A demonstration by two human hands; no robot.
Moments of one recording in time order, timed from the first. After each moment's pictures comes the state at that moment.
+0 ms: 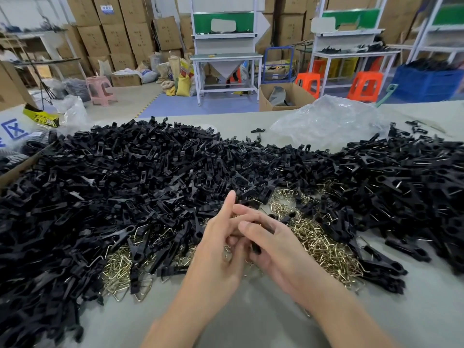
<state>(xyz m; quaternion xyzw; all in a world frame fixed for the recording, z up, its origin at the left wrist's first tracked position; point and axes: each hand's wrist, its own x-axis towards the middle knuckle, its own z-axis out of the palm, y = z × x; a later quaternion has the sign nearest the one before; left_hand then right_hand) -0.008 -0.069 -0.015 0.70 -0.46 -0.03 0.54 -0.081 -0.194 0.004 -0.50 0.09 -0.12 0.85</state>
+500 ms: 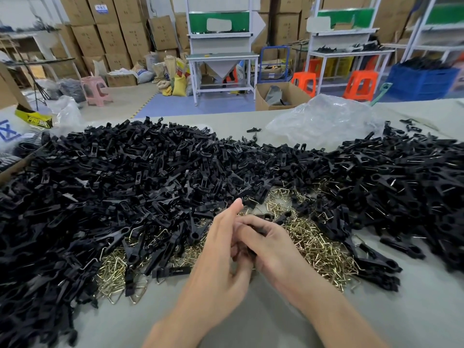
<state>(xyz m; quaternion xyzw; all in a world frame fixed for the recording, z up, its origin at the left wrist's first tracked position) -0.014 -0.072 -0.019 0.70 -0.50 -0.03 0.51 -0.083 -0.190 0.001 -0.57 0.12 -0.13 0.81</state>
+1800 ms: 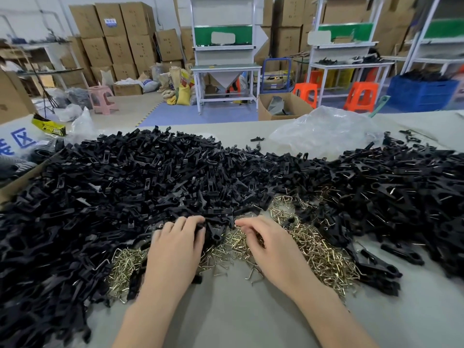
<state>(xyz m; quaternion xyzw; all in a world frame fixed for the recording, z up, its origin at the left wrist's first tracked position) 0.044 -0.046 -0.011 0.91 -0.34 0.15 0.18 -0.077 -0.206 -0.019 -0.91 0.13 -0.27 0.29</state>
